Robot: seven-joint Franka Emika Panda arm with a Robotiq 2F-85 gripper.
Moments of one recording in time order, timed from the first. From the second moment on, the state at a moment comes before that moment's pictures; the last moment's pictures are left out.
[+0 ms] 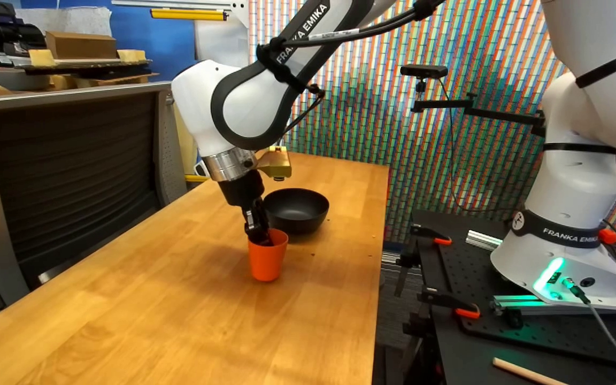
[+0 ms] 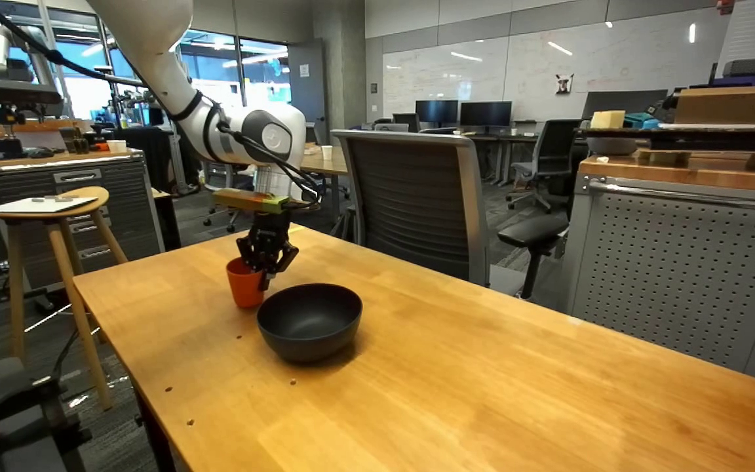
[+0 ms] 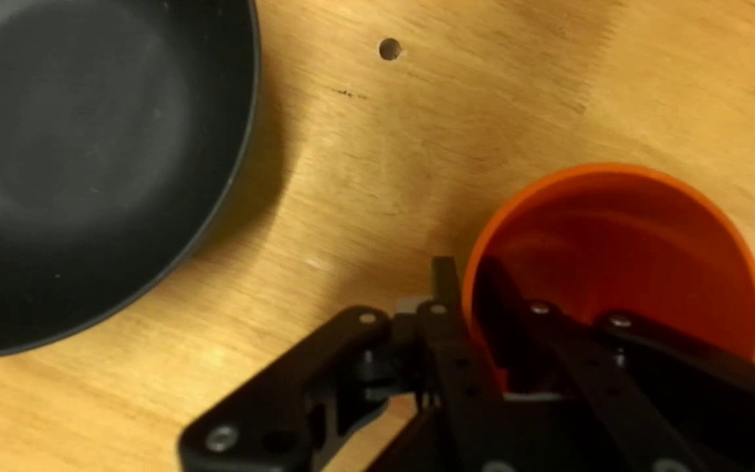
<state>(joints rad) 0.13 0.61 0.11 -1.83 -0.09 2.09 -0.12</state>
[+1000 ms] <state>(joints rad) 0.01 0.27 -0.08 -2.02 -0.18 2.11 0.04</state>
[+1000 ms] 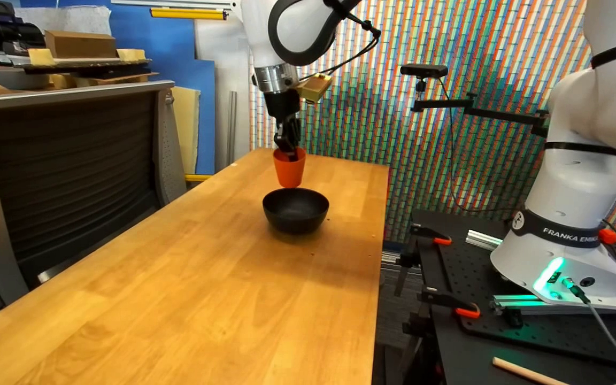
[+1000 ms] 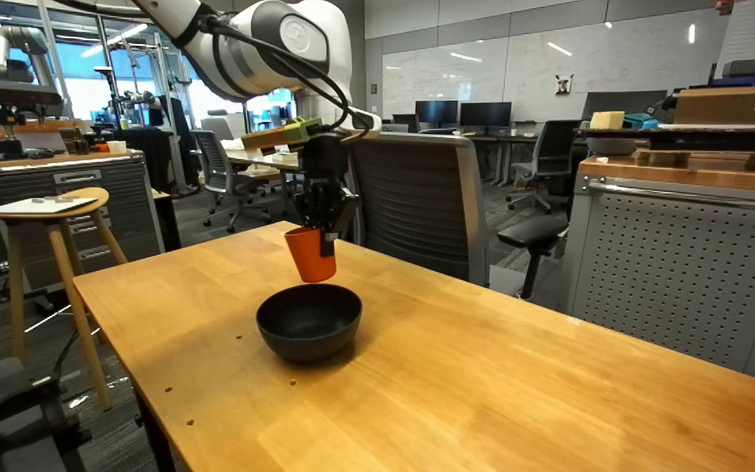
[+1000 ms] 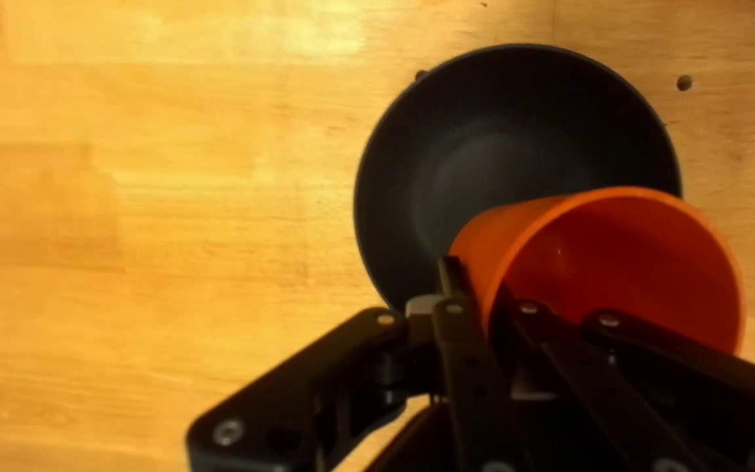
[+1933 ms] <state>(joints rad) -0.03 0.44 -0.08 -2.04 -0.09 2.25 0.06</state>
